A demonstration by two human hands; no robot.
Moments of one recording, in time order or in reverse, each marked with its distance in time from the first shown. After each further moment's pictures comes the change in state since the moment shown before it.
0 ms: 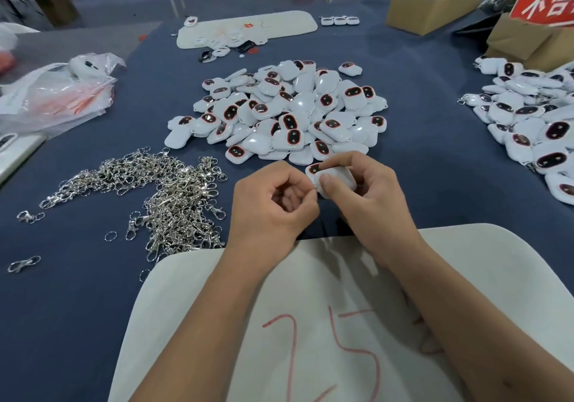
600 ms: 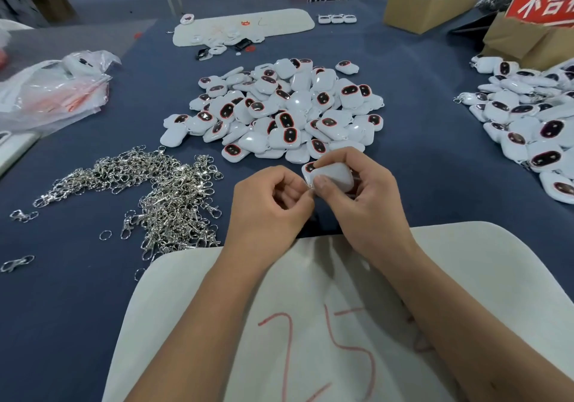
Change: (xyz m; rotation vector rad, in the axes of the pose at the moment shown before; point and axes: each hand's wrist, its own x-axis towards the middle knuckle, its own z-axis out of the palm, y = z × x) left_hand 0.003 -0.005 0.002 0.154 0.028 -0.083; right_hand -0.004 -0.001 0.004 -0.006 0.034 -0.113
